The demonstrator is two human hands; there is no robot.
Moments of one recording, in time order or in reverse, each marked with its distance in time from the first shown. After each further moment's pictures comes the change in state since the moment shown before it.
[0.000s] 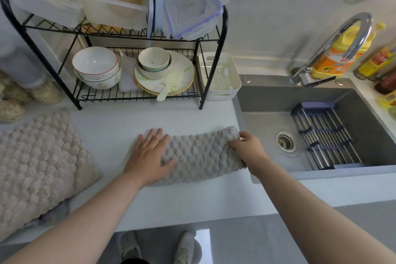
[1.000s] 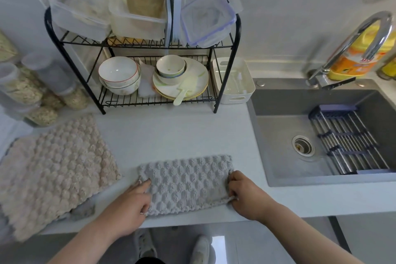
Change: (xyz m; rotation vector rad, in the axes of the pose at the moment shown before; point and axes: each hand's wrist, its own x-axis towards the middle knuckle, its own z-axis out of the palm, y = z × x) left_hand -0.114 -0.050 0.006 -0.145 -0.291 -0.037; right_hand -0.029 0.094 0.023 -0.905 -0.427 -0.647
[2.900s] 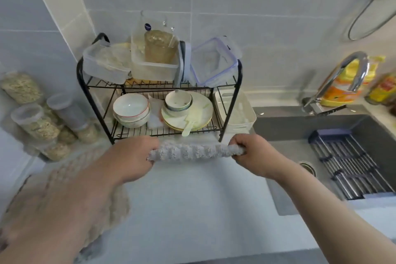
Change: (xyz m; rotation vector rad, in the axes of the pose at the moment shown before) left_hand 0.020 0.040 -0.206 0.158 0.422 0.108; right_hand 0.039 -0.101 -0.166 0.214 0.338 0.040
